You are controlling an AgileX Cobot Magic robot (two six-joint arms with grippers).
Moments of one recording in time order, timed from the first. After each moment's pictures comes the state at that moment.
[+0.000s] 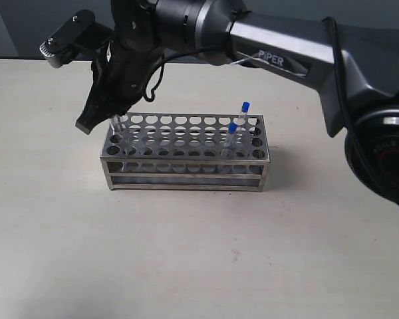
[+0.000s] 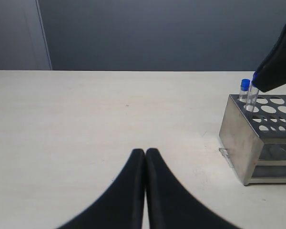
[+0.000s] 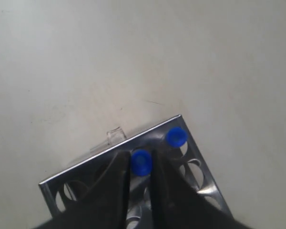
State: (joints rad) left arm -0.04 0.00 0.00 0.47 0.30 -0.52; right arm 0.96 2.25 -2.01 0.05 0.85 -0.36
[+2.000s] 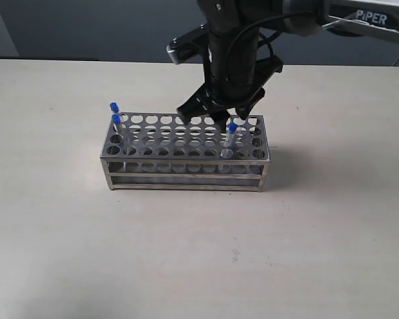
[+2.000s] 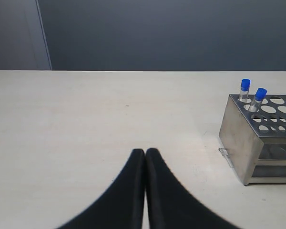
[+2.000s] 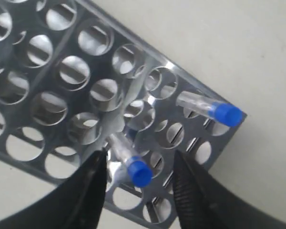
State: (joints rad) left arm -0.04 0.00 0.00 0.47 0.30 -0.52; right arm 0.79 2.05 -1.74 -0.20 1.20 0.13
